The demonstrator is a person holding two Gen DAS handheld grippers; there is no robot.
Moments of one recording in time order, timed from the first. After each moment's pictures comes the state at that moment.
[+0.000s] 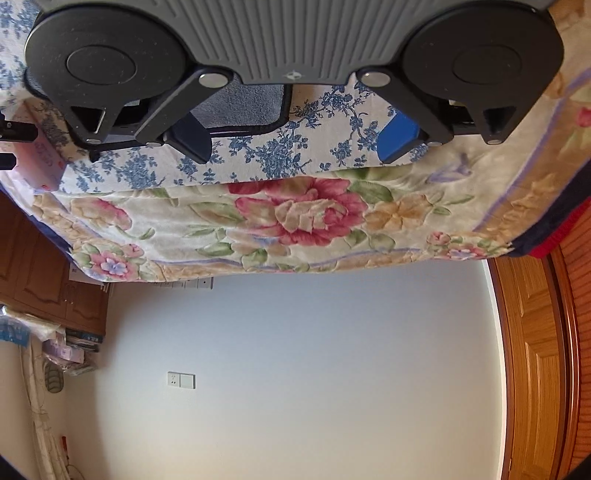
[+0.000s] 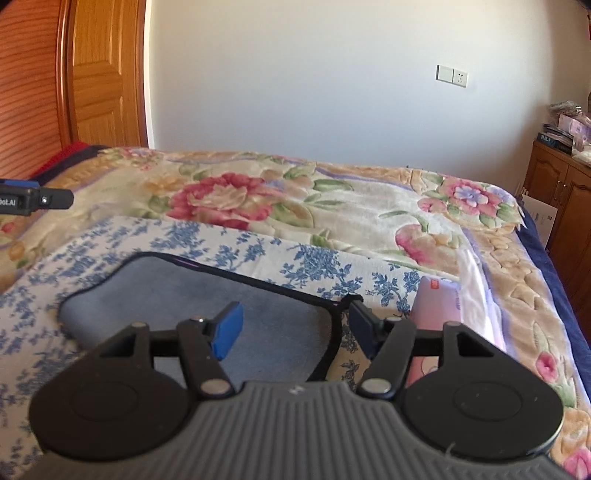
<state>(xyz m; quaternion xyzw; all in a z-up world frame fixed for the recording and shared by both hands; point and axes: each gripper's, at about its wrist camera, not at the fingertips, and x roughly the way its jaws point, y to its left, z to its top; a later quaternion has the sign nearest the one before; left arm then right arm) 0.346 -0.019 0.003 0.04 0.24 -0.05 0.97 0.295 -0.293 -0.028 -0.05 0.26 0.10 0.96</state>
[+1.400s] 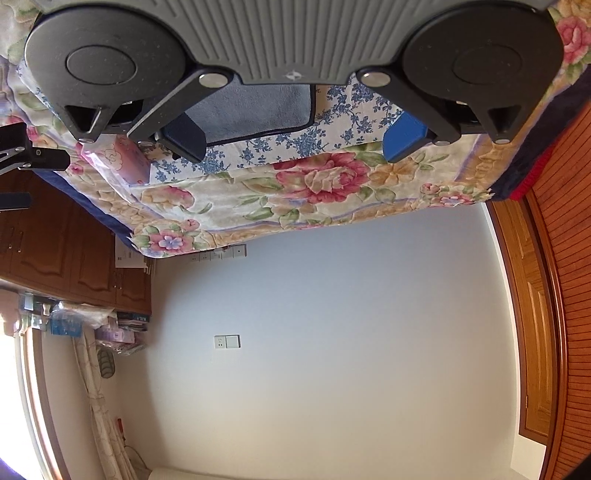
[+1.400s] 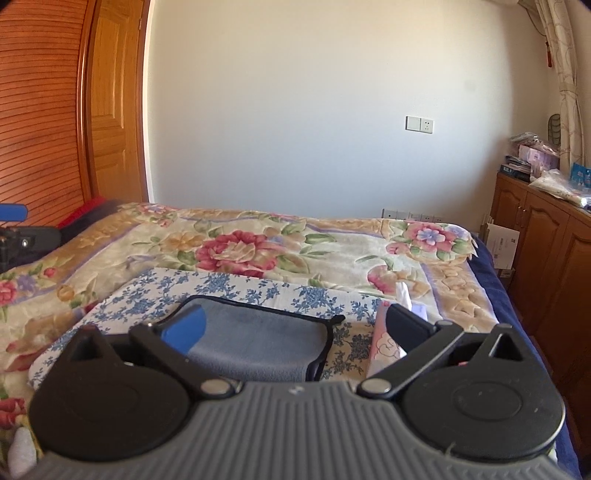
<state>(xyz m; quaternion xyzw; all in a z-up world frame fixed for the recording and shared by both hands) 0.158 -0.040 0.108 0.08 0.18 -0.09 0.98 0.154 -0.288 0.055 -0.03 0.19 0.07 0.98</state>
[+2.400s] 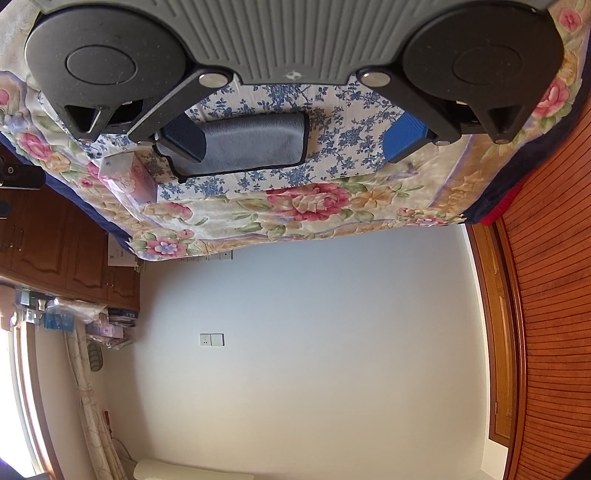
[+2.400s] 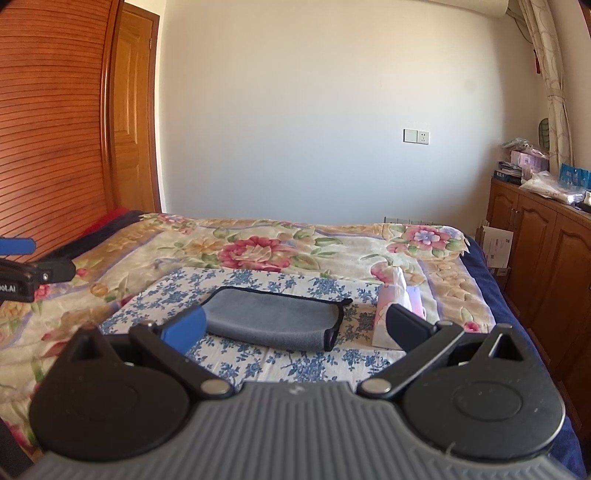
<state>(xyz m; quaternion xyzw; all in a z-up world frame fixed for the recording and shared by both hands) 0.058 -0.029 0.088 0.06 0.18 -0.05 0.98 0.066 -0.283 0.053 -0.02 0.17 0.08 0.98</state>
